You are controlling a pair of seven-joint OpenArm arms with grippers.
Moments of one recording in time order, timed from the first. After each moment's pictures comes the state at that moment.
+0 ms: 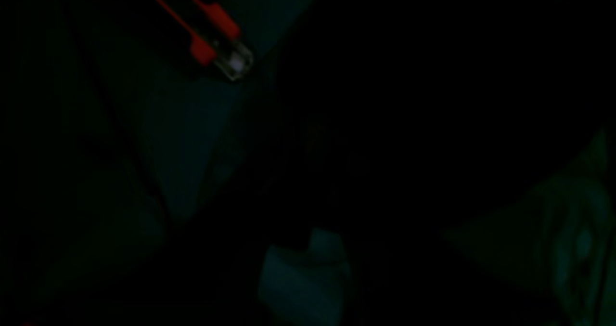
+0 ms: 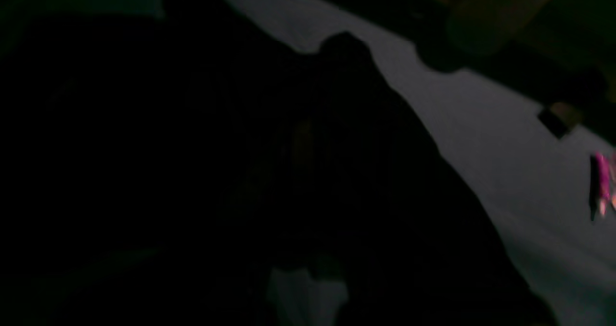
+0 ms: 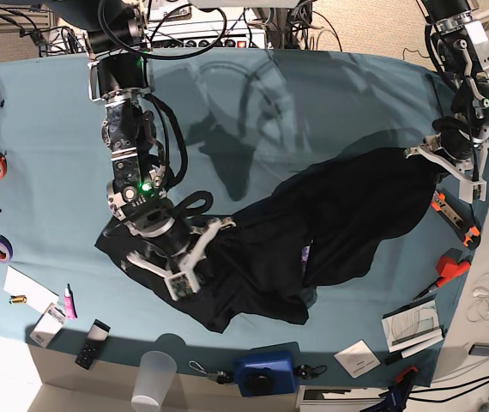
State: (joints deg) left arm 10.4 -9.9 -27.9 100.6 -31.6 -19.9 53.5; right arm 14.0 8.3 -11.1 96.1 0.4 12.8 -47.0
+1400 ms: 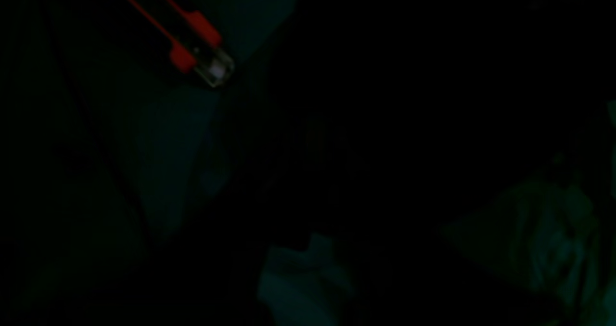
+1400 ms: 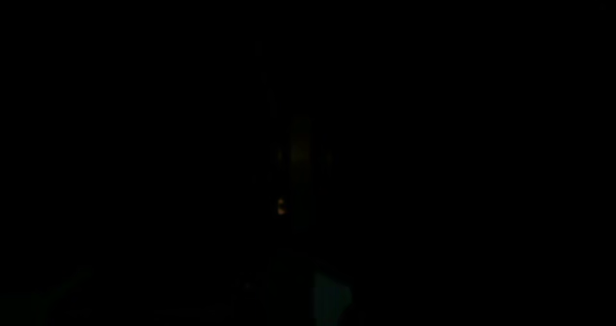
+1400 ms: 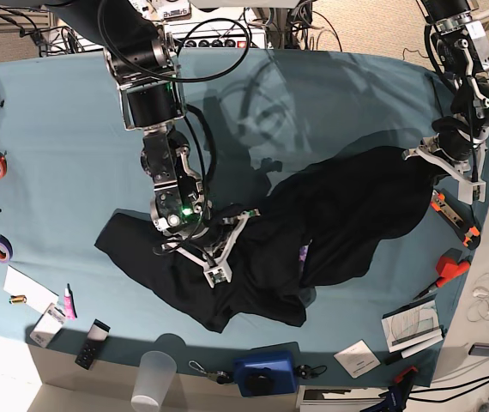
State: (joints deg) left arm 10.4 -9.9 -27.7 100.6 -34.7 -19.9 53.5; right arm 20.8 0.5 -11.2 69.2 -0.2 12.2 -46.6
